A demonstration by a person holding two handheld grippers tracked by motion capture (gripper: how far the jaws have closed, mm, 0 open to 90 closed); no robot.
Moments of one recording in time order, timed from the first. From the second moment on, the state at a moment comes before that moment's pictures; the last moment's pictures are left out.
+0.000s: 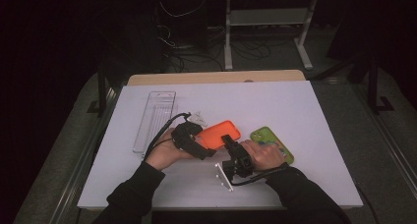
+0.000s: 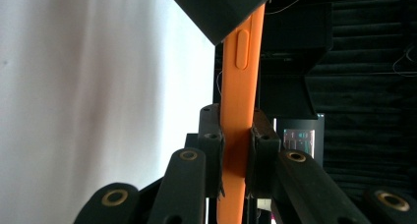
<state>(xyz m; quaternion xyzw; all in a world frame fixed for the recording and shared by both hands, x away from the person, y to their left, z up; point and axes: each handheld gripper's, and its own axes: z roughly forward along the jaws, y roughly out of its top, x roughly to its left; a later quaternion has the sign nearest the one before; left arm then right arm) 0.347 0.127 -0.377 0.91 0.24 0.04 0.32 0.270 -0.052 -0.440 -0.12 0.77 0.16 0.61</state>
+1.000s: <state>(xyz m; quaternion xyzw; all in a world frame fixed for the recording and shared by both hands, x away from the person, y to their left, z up) 0.350 0.163 -0.361 0.89 0.25 0.06 0.38 0.287 -0.076 -0.420 0.01 0.82 0.24 0.53</state>
